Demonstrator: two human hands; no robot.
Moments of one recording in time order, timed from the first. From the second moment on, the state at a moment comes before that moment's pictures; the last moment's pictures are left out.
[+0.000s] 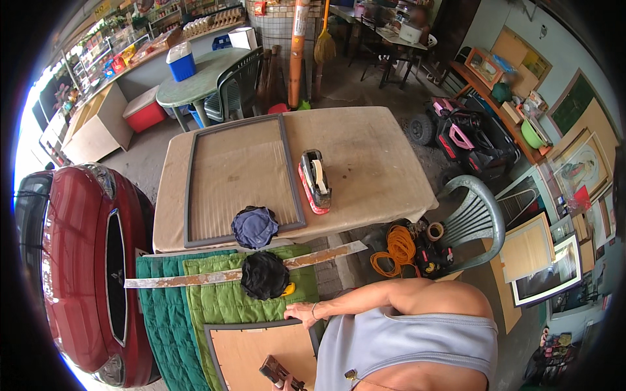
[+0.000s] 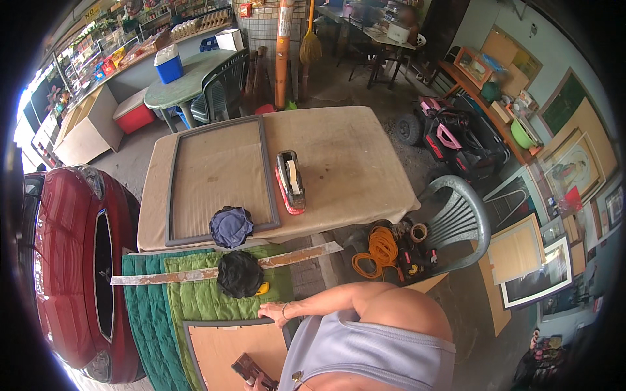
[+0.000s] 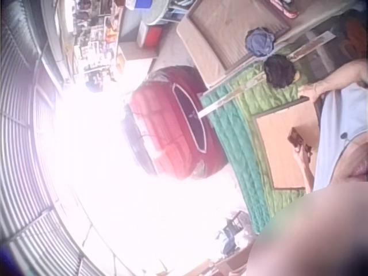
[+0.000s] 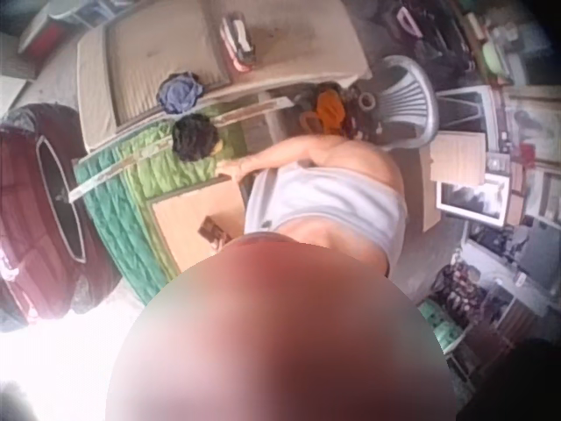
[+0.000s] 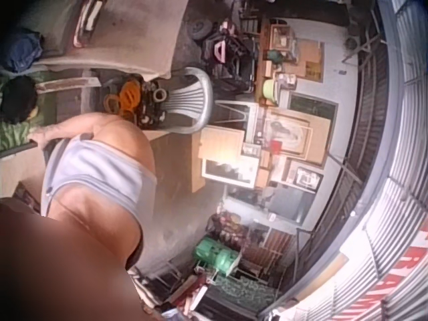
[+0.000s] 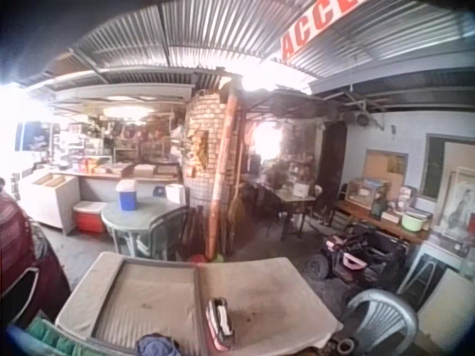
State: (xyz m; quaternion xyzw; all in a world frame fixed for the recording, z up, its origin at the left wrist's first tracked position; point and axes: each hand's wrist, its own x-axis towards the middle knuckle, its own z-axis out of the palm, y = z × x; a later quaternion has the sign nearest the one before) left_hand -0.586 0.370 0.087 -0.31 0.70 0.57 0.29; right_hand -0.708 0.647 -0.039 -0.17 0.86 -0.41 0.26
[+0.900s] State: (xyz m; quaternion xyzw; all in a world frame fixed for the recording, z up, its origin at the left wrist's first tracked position) left_hand -0.594 0.379 0.102 -0.32 0.72 0.53 0.31; right_hand -0.711 0.642 -0.032 -0.12 0.86 -0.41 0.27
